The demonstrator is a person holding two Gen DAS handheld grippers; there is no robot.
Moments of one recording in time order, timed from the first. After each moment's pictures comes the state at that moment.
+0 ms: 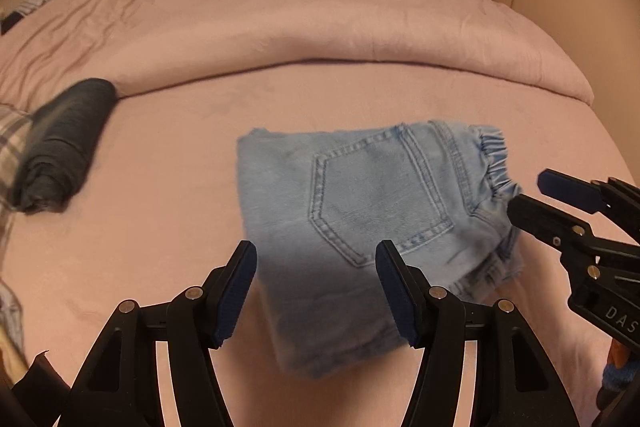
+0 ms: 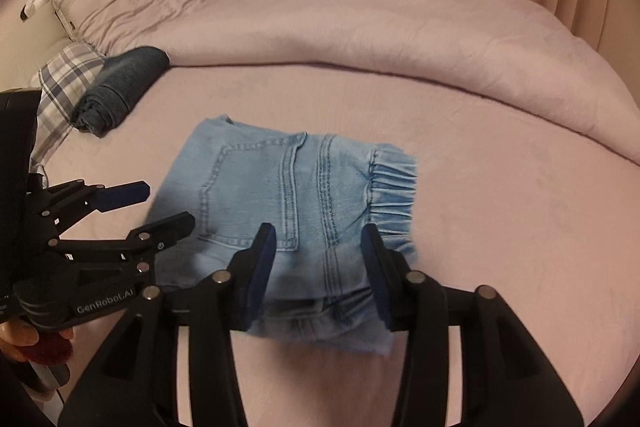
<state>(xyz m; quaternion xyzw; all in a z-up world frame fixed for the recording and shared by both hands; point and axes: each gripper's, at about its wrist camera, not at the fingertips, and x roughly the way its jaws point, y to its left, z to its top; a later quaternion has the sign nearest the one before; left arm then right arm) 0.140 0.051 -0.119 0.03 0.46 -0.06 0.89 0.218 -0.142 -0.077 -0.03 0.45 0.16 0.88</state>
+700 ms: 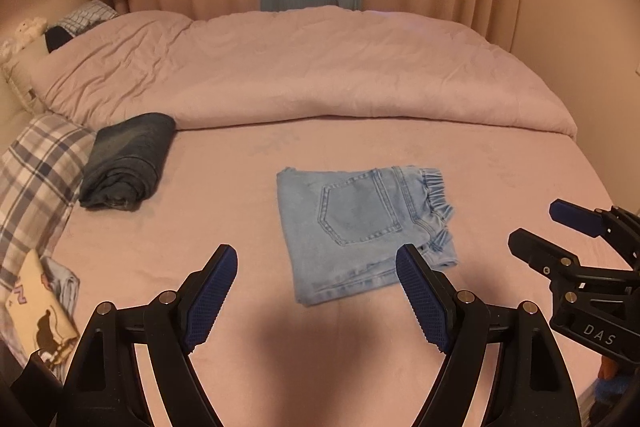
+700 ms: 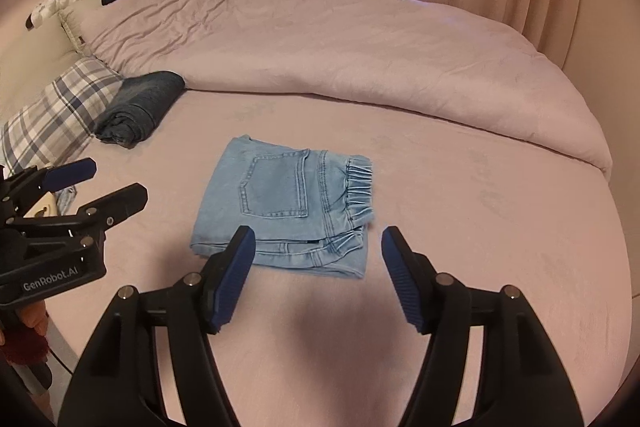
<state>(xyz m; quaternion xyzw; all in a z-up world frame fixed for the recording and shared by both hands) 0.053 0.048 -0.012 0.02 0.41 -0.03 0.91 0.134 -0.158 0.021 -0.04 0.43 0.13 0.89</state>
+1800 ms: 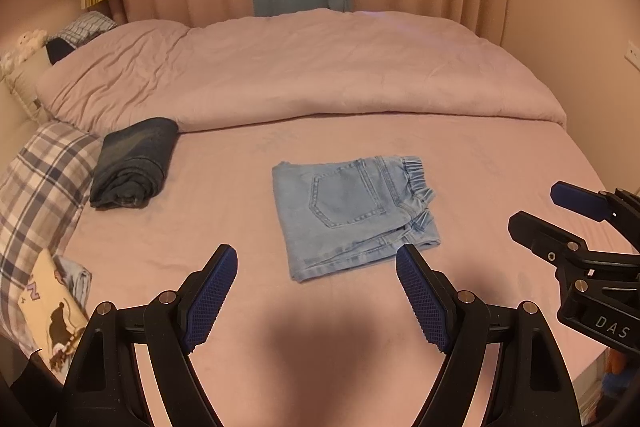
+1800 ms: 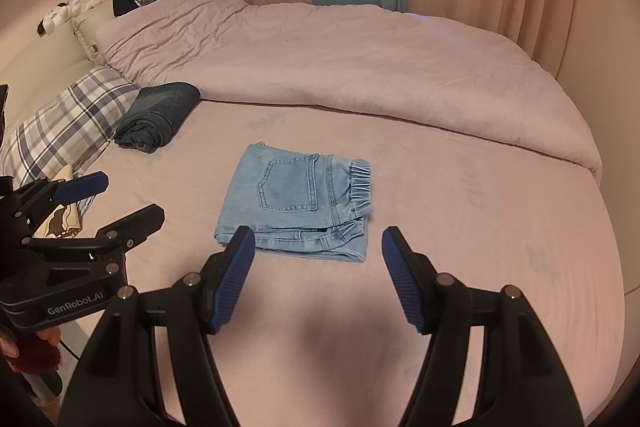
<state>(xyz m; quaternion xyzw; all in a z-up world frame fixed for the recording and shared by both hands) 0.019 0.035 0.001 0.04 0.41 -0.03 0.91 0.097 -0.165 0.051 -0.03 0.42 0.13 0.90</state>
